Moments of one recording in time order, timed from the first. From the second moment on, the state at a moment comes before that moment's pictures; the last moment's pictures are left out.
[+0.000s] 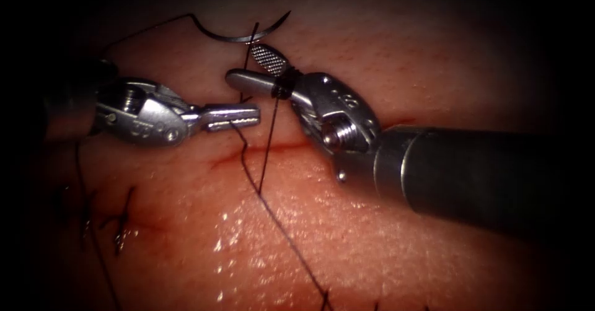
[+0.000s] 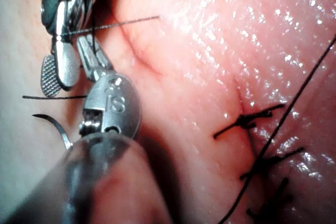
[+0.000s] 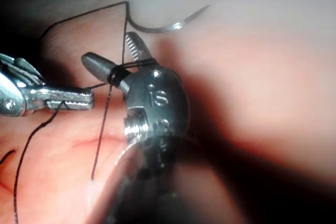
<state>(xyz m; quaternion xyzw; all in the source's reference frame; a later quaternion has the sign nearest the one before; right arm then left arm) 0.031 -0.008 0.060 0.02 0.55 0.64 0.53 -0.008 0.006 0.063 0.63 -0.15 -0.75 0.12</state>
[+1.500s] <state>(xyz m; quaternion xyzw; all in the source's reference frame) 0.031 -0.019 0.058 -0.10 0.56 0.52 0.64 -0.004 0.010 0.058 0.62 -0.14 -0.77 0.08</state>
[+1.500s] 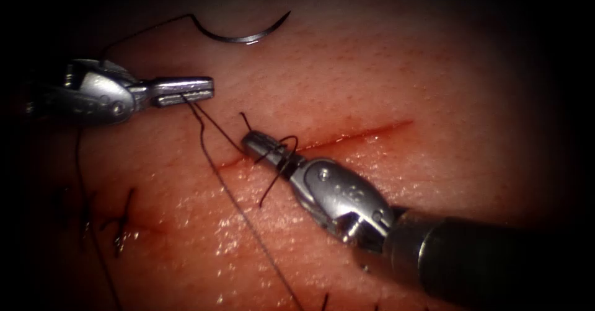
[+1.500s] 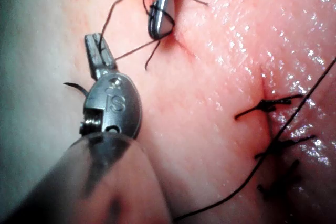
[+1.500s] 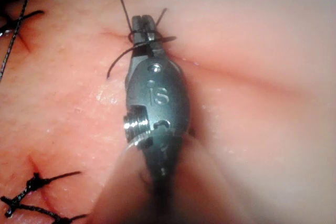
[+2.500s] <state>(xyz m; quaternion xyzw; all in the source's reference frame) 0.031 -0.028 0.052 -0.13 0.54 0.46 0.69 -0.007 0.024 0.067 0.57 -0.17 -0.81 0.02</state>
